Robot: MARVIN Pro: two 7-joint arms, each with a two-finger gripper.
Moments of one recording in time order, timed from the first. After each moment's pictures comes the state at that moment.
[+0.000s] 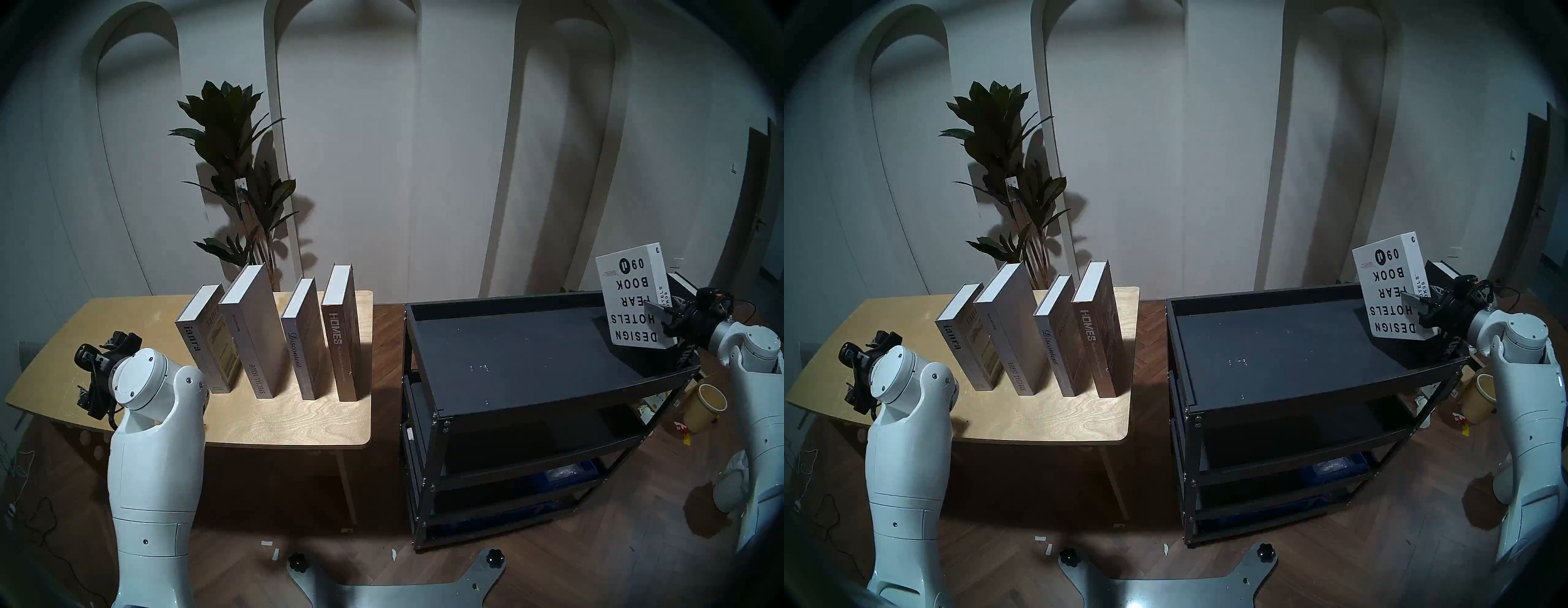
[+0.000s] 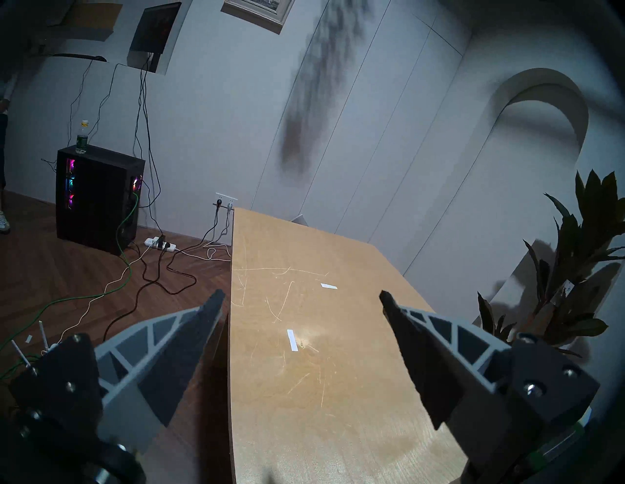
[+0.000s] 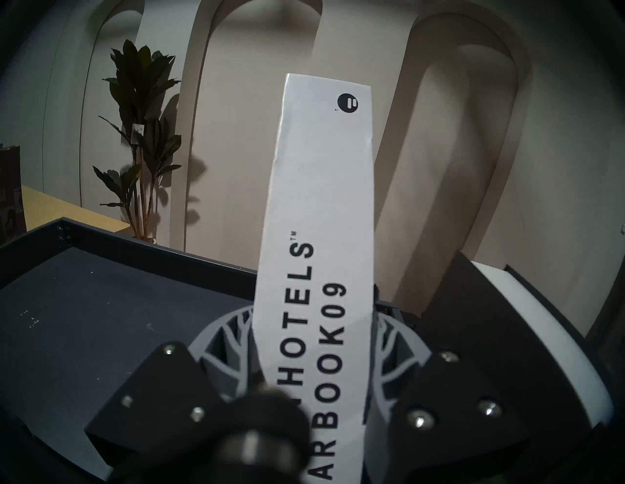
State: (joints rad) left arm 1.57 -1.34 -1.82 -1.92 -0.58 0.12 1.23; right arm -1.47 -0.72 2.02 -1.23 0.42 0.16 0.78
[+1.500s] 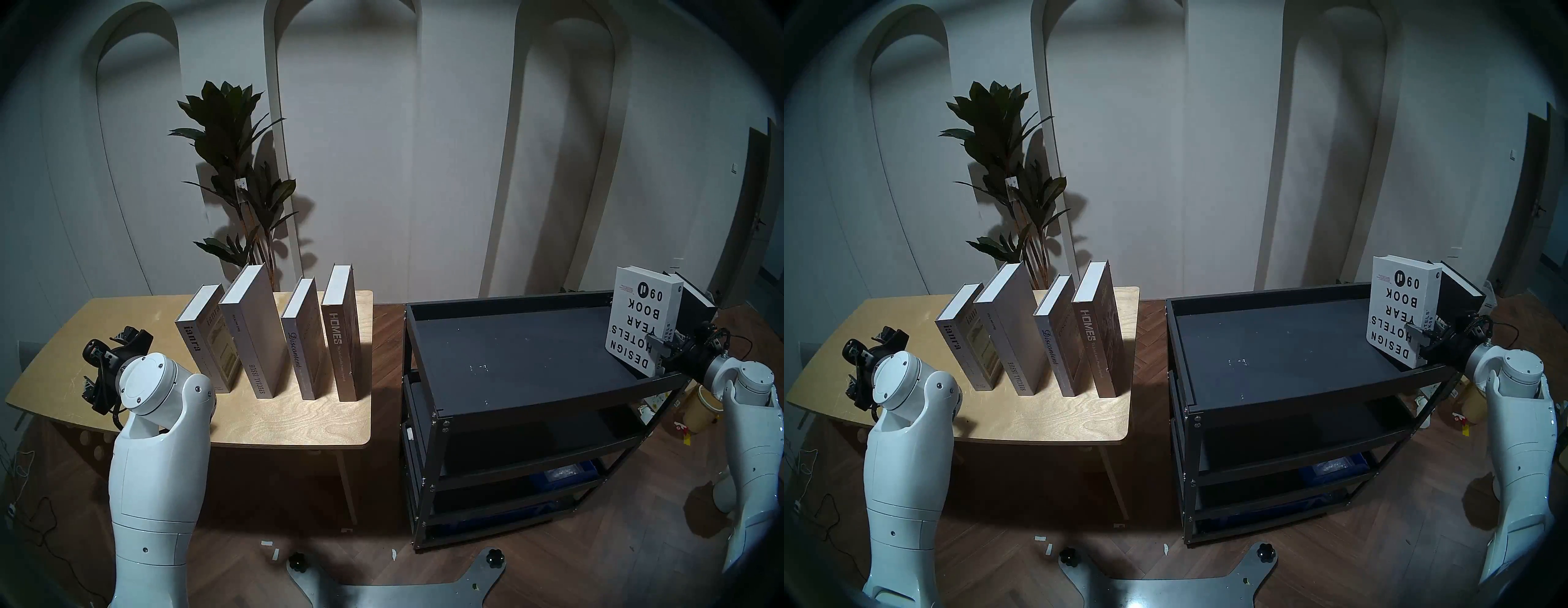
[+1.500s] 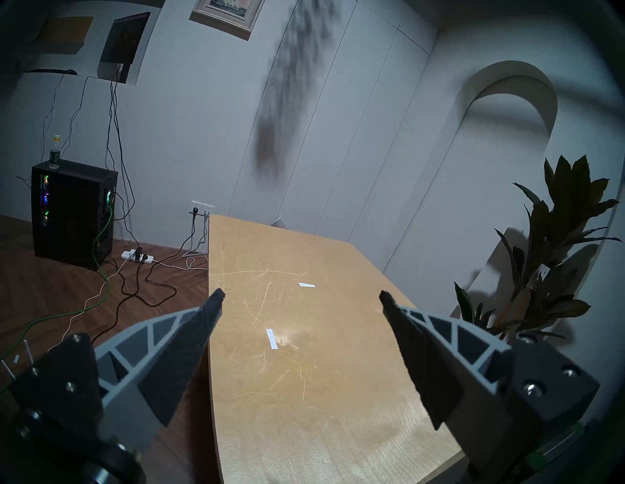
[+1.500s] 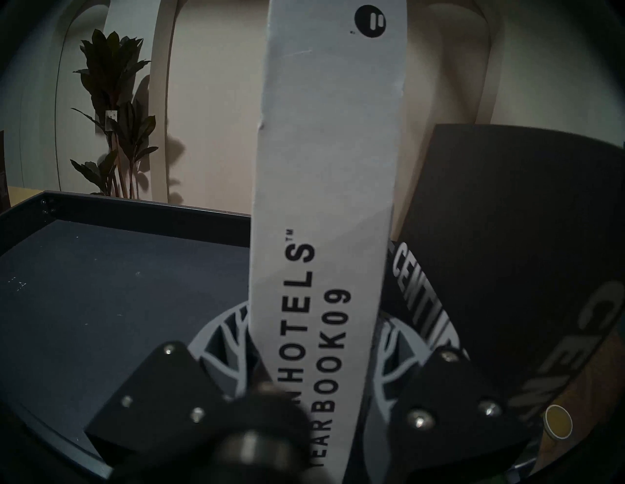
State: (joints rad) left arm 1.59 -1.32 -1.75 -1.94 -0.57 0.12 1.20; right arm -1.55 -0.81 2.08 -1.20 0.35 0.16 0.73
